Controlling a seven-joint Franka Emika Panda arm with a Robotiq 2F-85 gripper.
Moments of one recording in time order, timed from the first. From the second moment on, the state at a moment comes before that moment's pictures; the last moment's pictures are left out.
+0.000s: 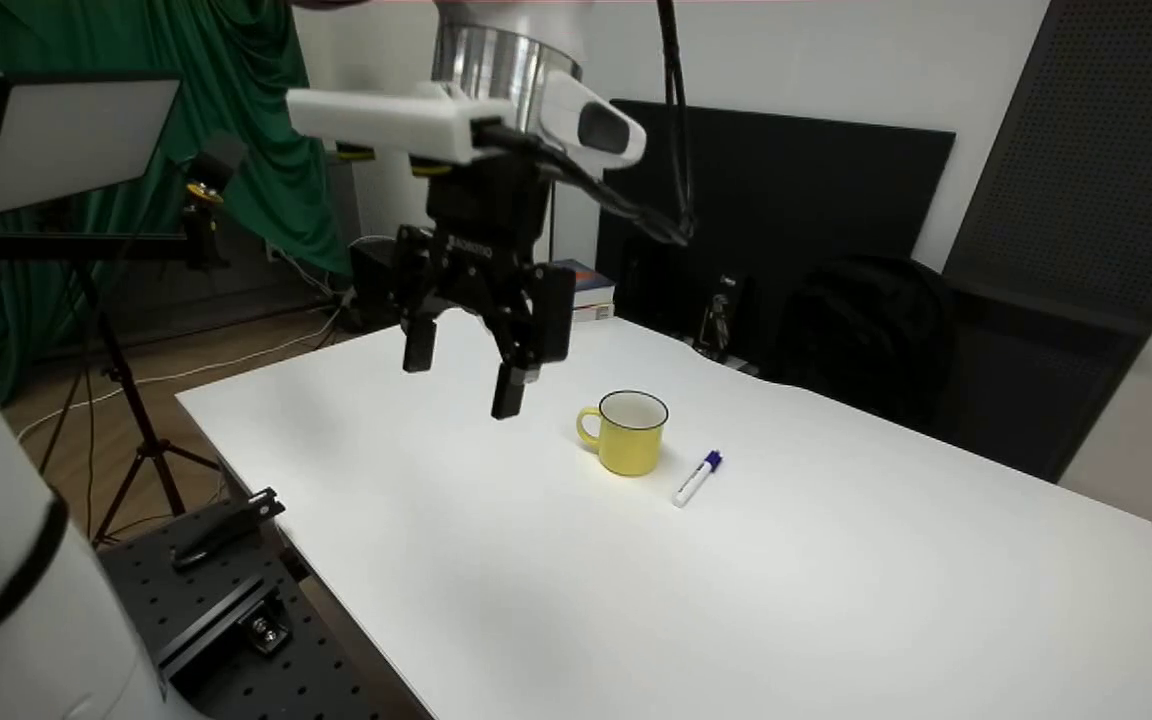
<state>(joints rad) -0.03 -0.64 -0.04 -2.77 -0.07 1.88 -0.10</state>
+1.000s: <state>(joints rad) -0.12 0.11 -0.15 -2.40 -0.03 2.33 -0.15</state>
